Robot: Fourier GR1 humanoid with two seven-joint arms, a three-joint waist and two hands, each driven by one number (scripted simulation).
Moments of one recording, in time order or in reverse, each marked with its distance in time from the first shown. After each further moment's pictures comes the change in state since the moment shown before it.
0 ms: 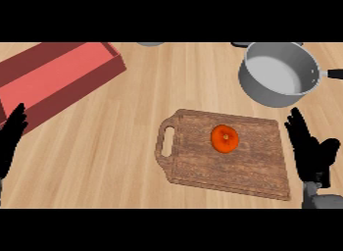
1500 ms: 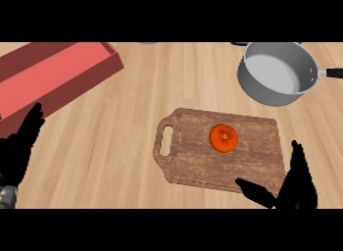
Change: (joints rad) left arm 0.061 -0.068 -0.040 -0.157 -0.047 0.009 -0.087; right arm 0.276 0.254 0.215 -0.451 1.213 -0.231 0.820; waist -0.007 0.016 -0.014
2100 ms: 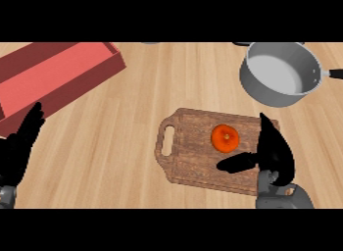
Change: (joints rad) left arm 0.002 -0.001 0.007 -0.010 -0.005 -0.017 0.006; right arm -0.389 0.010 -0.046 0.077 -0.216 0.504 0.349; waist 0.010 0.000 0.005
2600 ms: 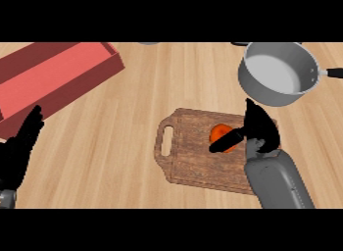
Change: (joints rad) left arm 0.025 -0.013 0.010 -0.013 -0.013 0.000 -0.002; right arm -0.227 -0.002 -0.066 0.219 -0.117 0.083 0.048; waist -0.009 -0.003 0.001
